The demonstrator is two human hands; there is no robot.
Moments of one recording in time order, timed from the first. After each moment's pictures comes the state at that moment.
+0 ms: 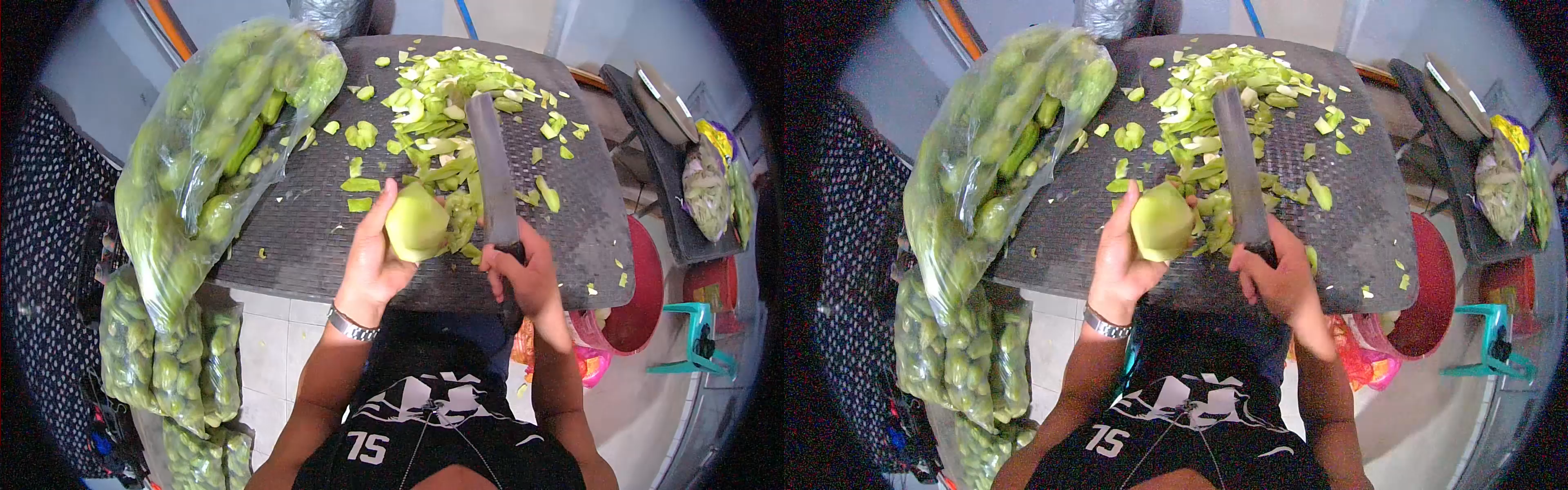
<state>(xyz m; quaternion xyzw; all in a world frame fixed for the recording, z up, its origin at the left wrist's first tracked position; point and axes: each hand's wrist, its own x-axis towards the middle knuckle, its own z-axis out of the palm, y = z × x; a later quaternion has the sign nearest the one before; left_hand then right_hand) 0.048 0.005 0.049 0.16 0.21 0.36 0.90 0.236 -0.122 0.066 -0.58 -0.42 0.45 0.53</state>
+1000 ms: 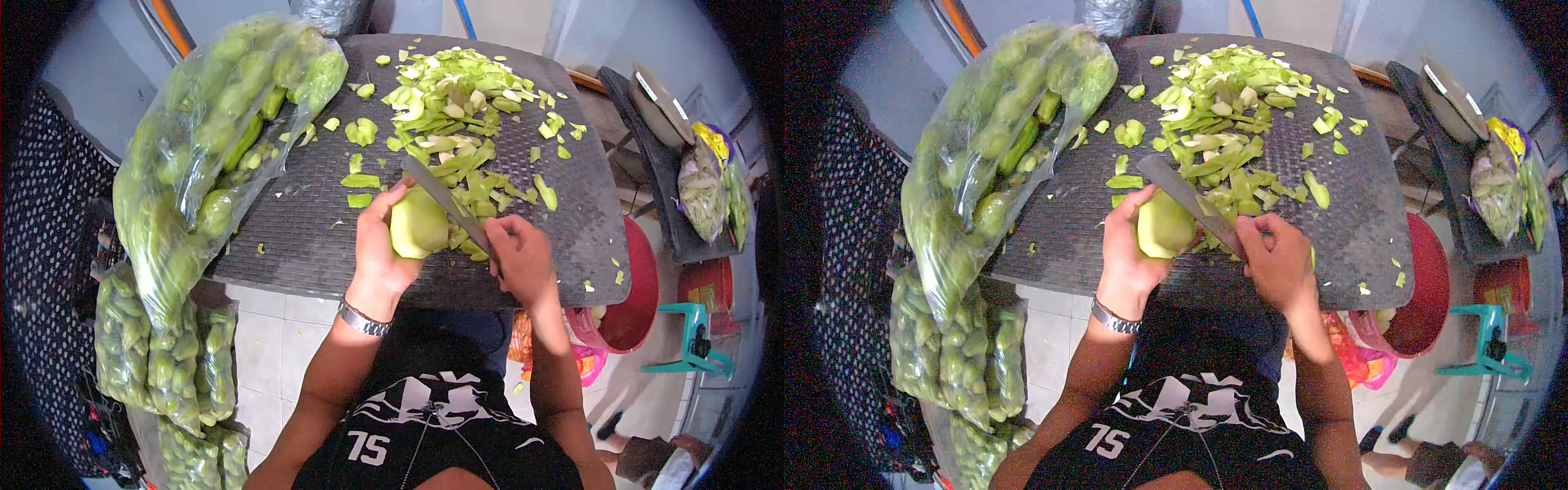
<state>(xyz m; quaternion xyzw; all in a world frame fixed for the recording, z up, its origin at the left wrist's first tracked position) 0.059 0.002 0.050 0.14 0.22 0.40 0.88 0.236 -0.110 0.062 -0.74 -0.40 0.34 0.42</state>
